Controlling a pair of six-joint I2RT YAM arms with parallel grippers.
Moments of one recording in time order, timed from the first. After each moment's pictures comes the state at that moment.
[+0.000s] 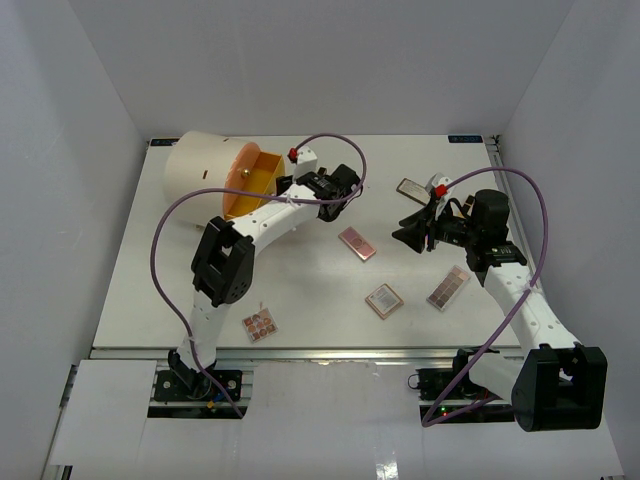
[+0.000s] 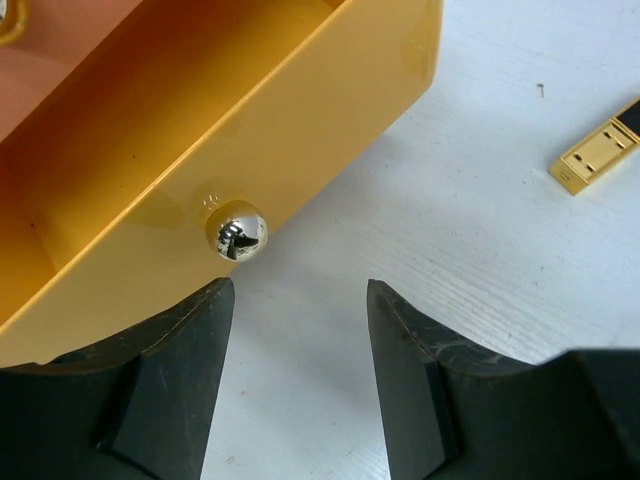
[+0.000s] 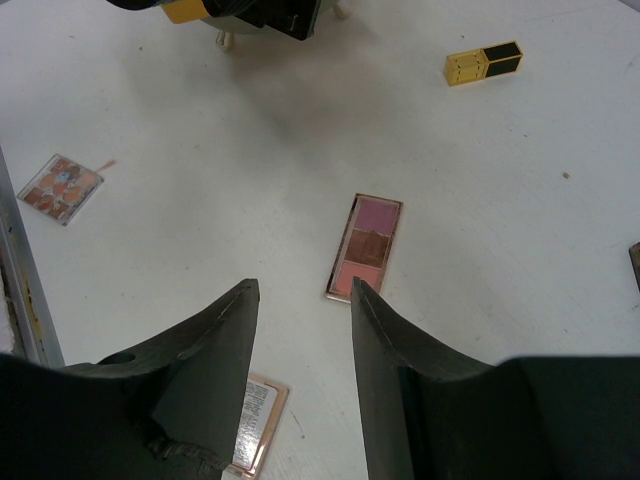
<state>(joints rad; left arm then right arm) -0.75 2.14 1.88 -0.99 -1.11 -0.95 0.09 1.10 0.74 -0.02 -0.95 -0.23</state>
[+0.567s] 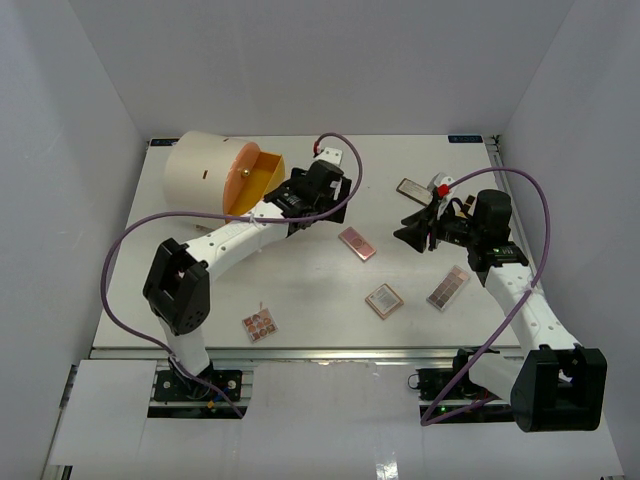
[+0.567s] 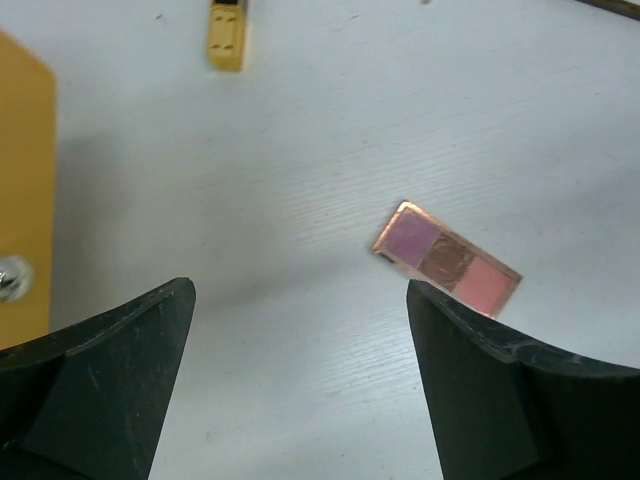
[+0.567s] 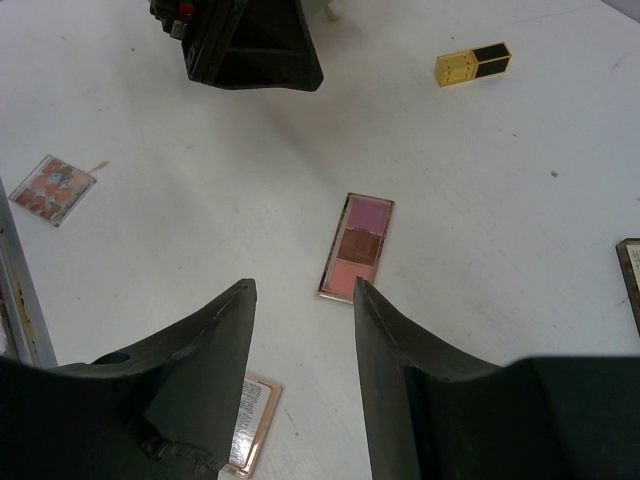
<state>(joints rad) -0.75 1.79 1.52 -0.45 -0.43 -0.28 0.07 1.09 0.74 -0.02 -0.95 -0.23</state>
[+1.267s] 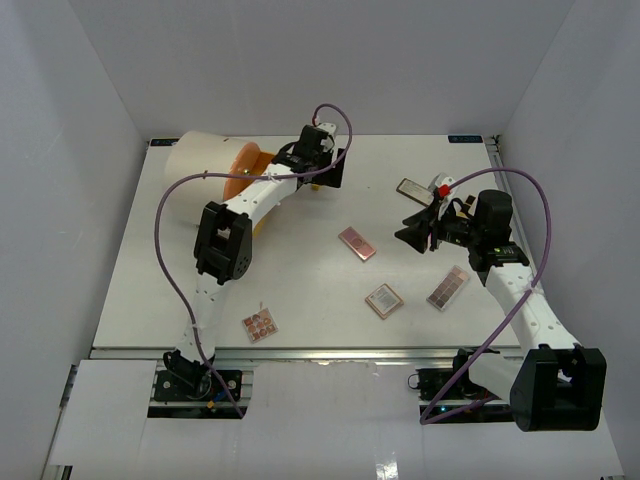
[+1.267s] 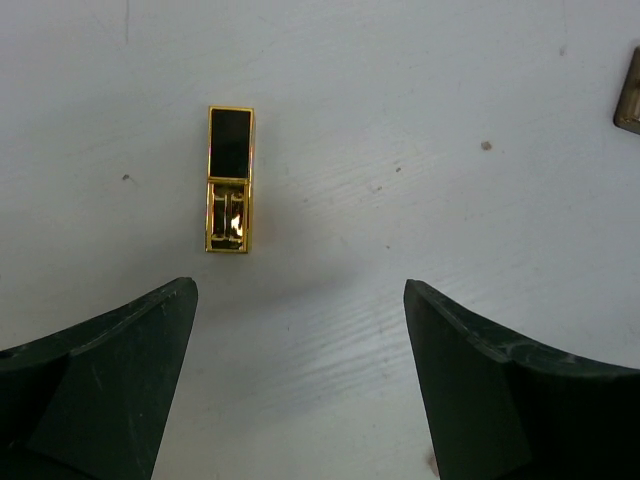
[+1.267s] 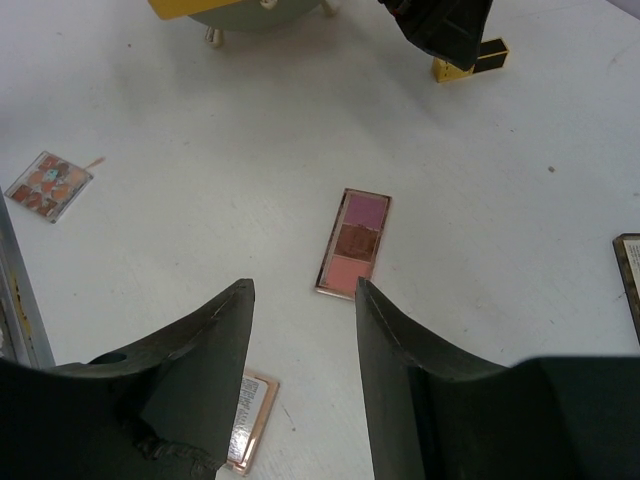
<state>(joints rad) -0.52 2.34 2.09 -0.45 -0.08 -0.16 0.06 1.10 0.74 -0.04 -0.96 -0.25</state>
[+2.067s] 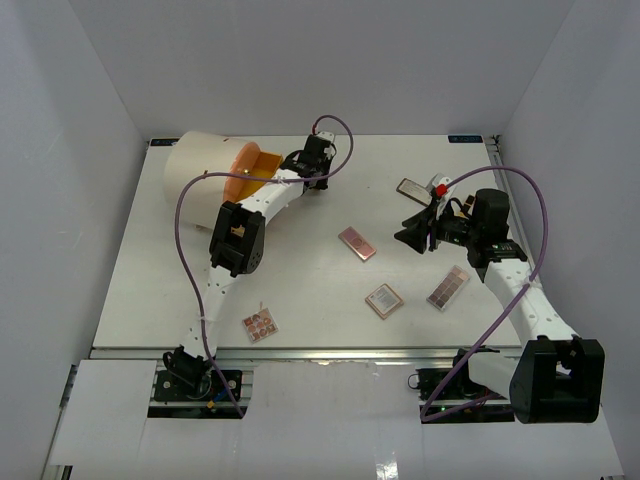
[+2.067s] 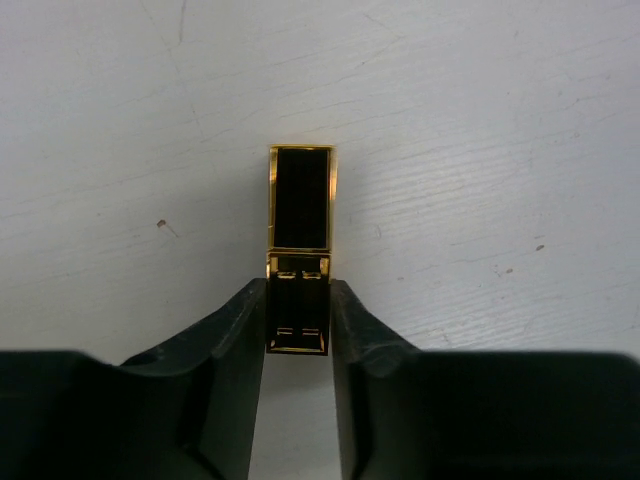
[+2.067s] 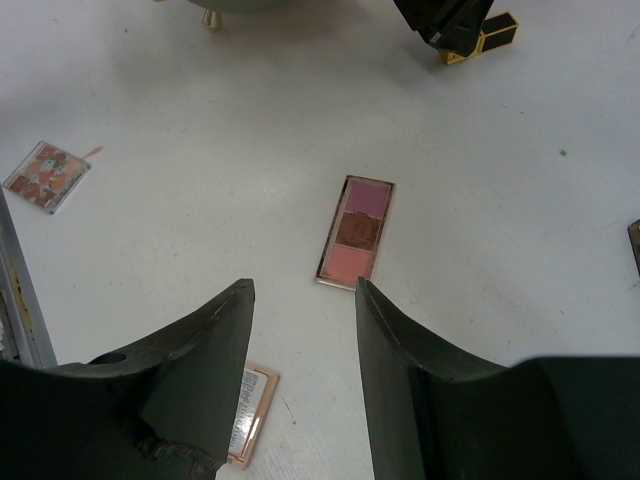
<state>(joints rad) -0.50 2.56 2.25 -0.41 -0.21 -0.13 0.06 1.13 0.75 -0.06 -0.96 -0.27</state>
